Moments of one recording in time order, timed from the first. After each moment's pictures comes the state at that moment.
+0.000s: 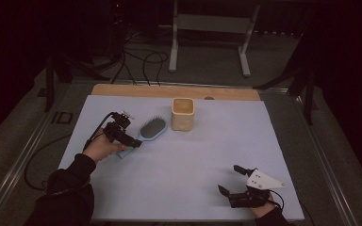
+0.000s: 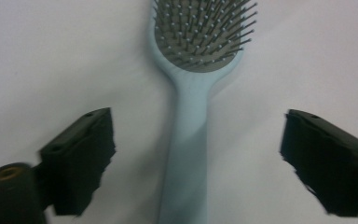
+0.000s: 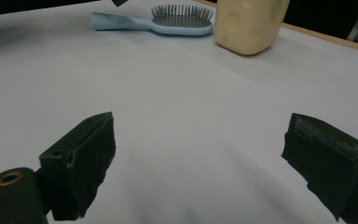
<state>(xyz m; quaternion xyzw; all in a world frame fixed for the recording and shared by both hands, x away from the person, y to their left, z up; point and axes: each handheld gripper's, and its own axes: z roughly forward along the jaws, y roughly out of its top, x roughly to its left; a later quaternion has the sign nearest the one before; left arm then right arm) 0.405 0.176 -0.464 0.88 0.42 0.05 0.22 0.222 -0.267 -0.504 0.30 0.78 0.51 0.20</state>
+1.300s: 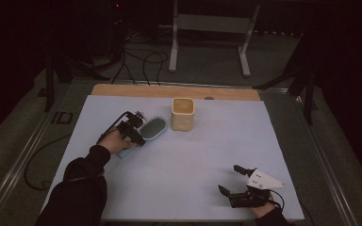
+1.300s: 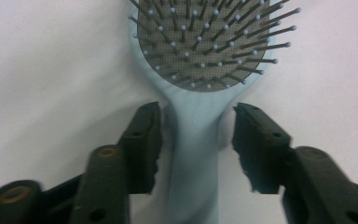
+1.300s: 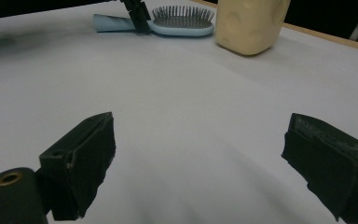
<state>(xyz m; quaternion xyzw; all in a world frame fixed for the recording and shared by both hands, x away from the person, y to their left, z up) 0.434 0.142 -0.490 0.90 0.42 0.04 0.14 0.222 -0.267 -0.504 0.30 0.78 0.51 0.20</state>
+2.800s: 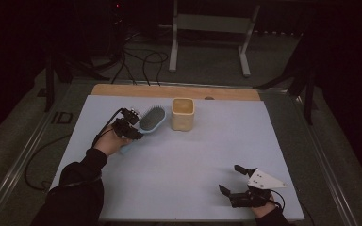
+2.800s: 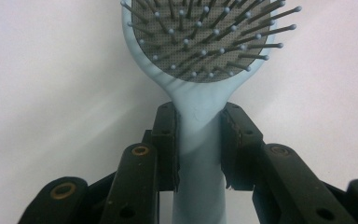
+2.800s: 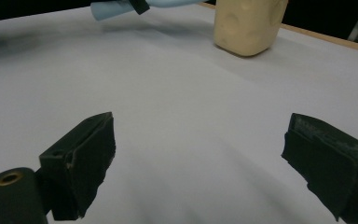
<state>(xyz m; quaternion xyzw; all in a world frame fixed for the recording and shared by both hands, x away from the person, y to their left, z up) 0.417 0.154 -0.461 0.88 0.40 0.09 0.21 0.222 -0.269 -0.504 0.30 0.78 0.51 0.20</state>
